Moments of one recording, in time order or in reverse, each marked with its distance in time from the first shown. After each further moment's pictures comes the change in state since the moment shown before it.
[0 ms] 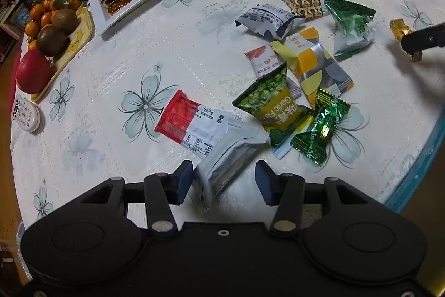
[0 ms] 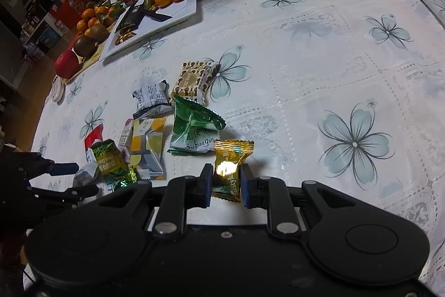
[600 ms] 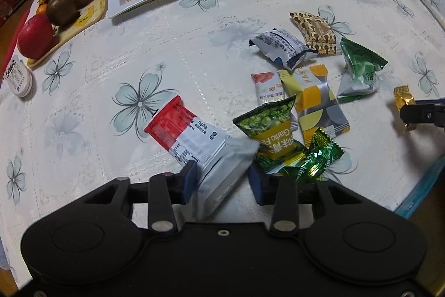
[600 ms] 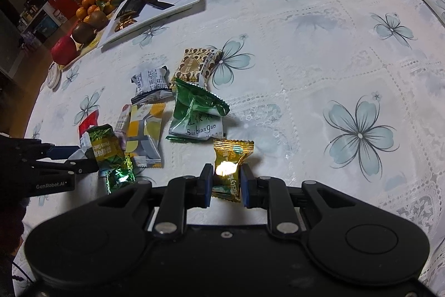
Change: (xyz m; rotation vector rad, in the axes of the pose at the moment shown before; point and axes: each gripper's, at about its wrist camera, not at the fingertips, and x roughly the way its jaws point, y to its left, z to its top) left arm -0.002 0.010 0.003 -0.229 -0.037 -0.072; right arm 0.005 0.006 -0.009 -0.024 0.016 -0.026
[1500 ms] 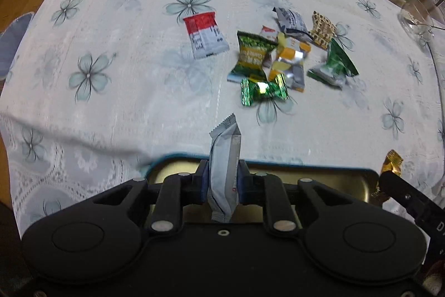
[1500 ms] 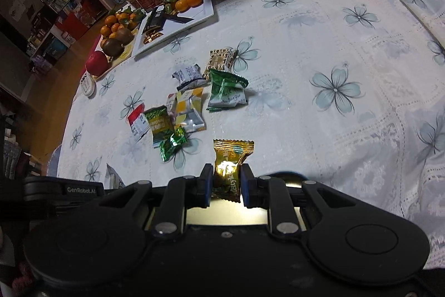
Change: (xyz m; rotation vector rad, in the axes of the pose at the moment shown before) left arm -0.100 -0.046 -0.073 -0.555 0.125 0.005; right arm -0.116 0.008 -0.065 0.098 -0.022 0.071
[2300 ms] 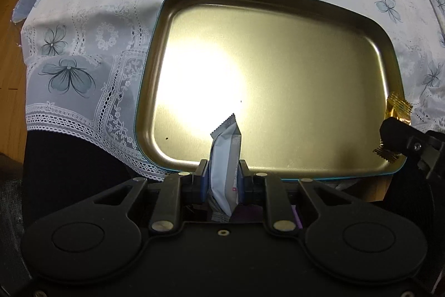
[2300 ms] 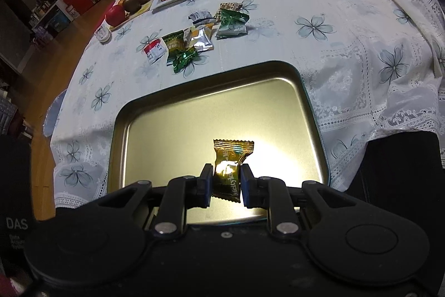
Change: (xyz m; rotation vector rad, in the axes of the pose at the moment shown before) left arm -0.009 0.004 -0.164 0.063 0.032 0.083; right arm -0.066 0.006 -0.151 -0.115 0.007 -0.068
